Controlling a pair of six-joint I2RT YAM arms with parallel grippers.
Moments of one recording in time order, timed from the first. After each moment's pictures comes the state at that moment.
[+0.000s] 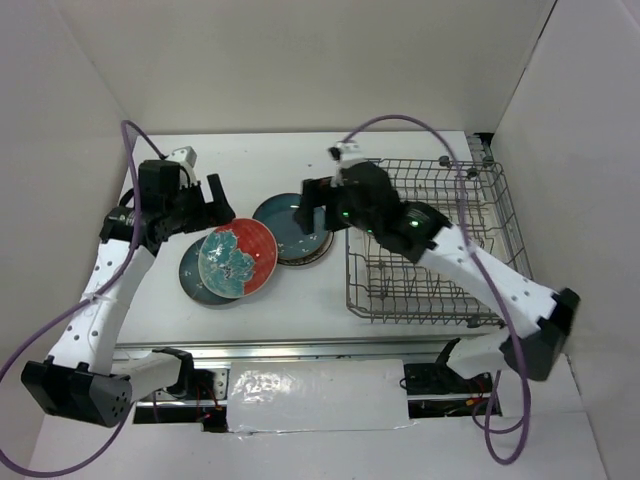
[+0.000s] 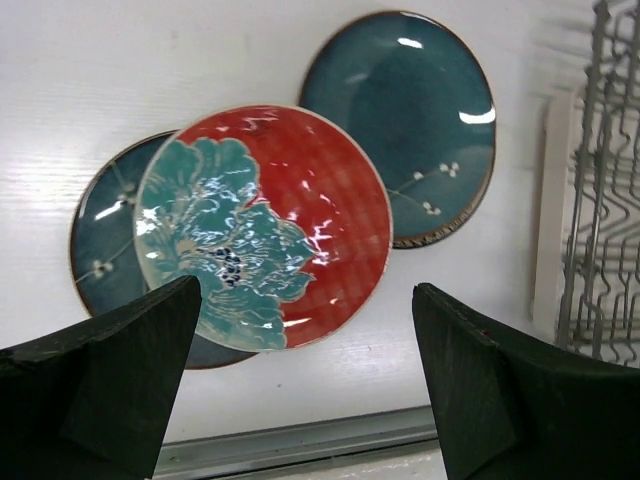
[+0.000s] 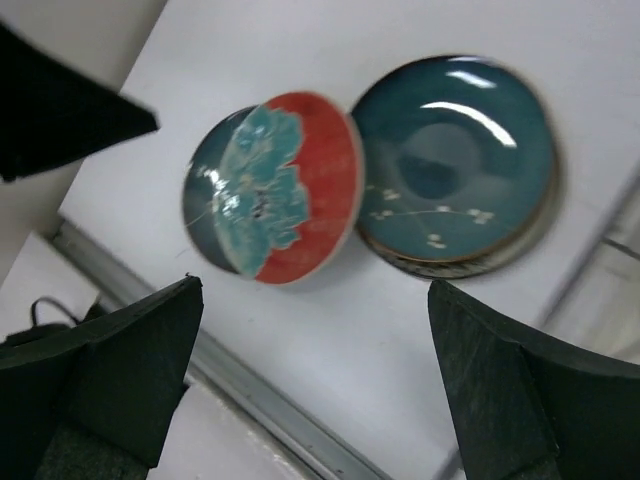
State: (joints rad) left arm -0.16 1.14 1.25 -0.82 0.08 -0.37; right arm 0.82 1.32 1.40 -0.52 0.16 0.46
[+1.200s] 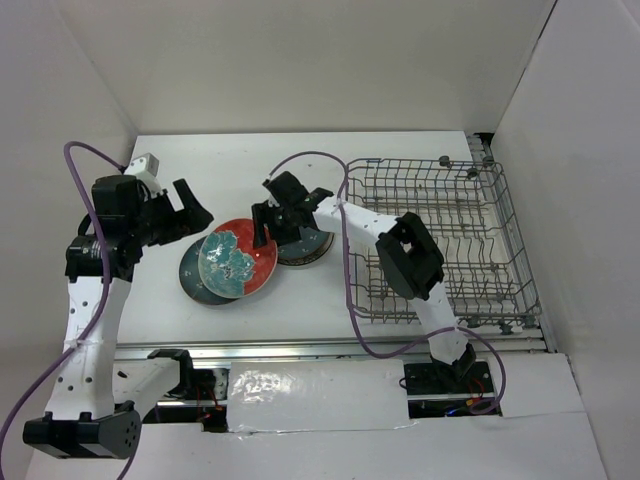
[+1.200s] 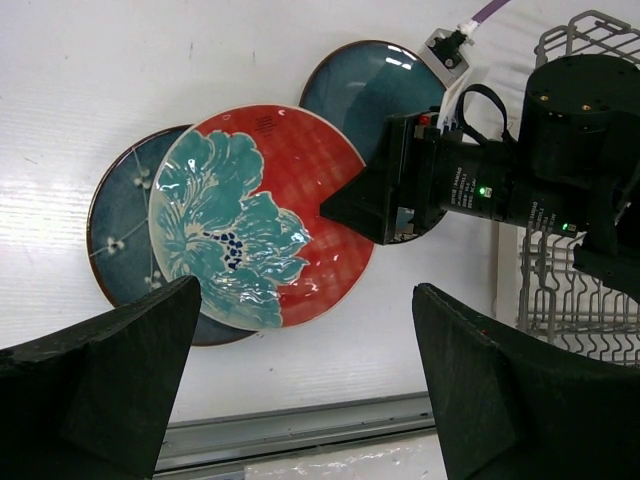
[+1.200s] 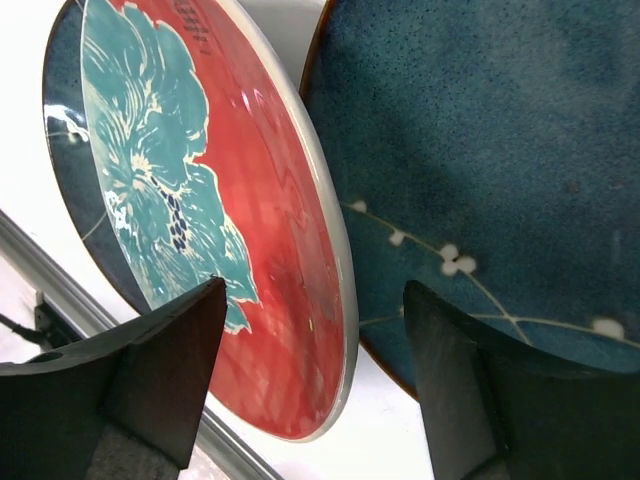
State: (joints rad) left arm 0.02 0.97 1.26 -0.90 0.20 -0.37; right arm 0.79 2.20 1.79 -0.47 -0.24 0.55
